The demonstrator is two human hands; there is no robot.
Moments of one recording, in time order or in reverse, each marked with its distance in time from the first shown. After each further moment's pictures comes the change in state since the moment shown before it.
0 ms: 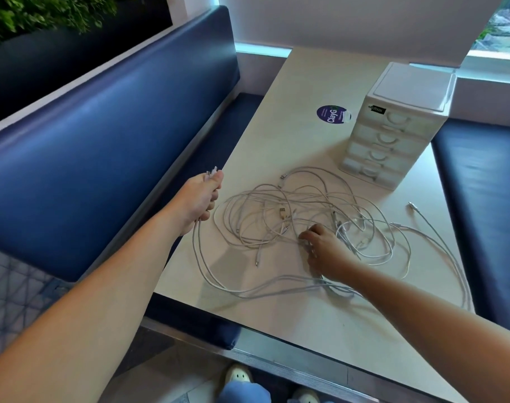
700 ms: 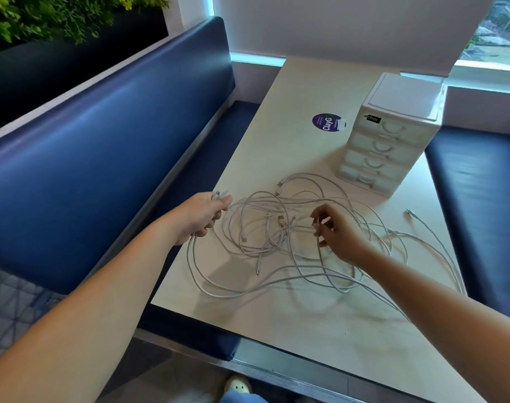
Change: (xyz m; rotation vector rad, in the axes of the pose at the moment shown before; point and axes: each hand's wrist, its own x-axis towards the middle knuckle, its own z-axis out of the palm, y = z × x) left_hand 0.003 0.000 -0.007 0.233 -0.174 -0.053; right_hand 0.012 -0.005 -0.045 0.656 0.249 0.084
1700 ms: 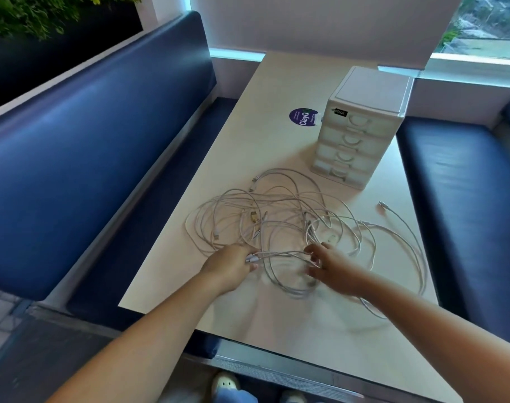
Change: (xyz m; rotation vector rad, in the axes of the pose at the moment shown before) left_hand 0.011 -0.049 0.132 0.668 -0.070 0.188; right_hand -0.052 0.047 -0.028 -0.542 -0.332 0.056
